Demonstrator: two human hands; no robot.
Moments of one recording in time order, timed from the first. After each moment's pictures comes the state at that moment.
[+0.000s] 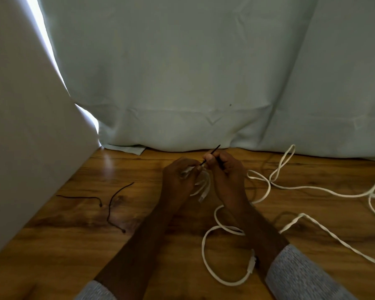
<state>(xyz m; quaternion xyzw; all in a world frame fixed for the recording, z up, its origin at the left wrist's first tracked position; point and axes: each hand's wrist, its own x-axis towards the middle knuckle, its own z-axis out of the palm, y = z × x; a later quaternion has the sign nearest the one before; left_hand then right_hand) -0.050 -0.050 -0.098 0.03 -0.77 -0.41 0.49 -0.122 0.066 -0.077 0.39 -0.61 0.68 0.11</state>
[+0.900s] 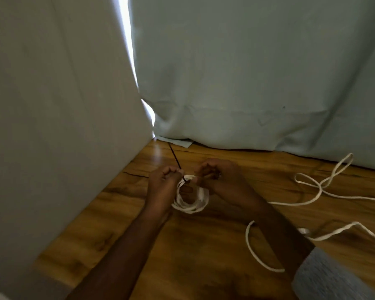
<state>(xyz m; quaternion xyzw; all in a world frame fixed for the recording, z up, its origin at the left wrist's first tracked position) 0.099 -0.083 -0.078 0.30 -0.59 -0.60 0.44 -0.033 0.030 -0.054 0.52 -0.64 0.54 -0.17</state>
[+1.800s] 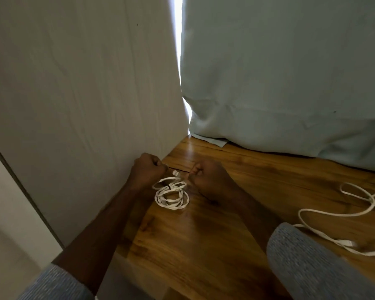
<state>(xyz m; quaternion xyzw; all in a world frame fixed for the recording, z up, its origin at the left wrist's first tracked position) 0.207 -0.181 -0.058 0.48 -0.77 -0.28 0.33 0.049 -0.054 -0.054 0.55 -0.73 0.38 -0.14</state>
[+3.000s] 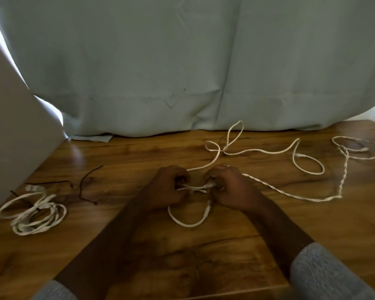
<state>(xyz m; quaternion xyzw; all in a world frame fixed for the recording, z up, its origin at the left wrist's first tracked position) -0.001 0.022 -0.104 -0.06 -0.92 -0.33 0.19 -0.094 0.237 -0.090 0.48 -0.83 0.29 0.05</state>
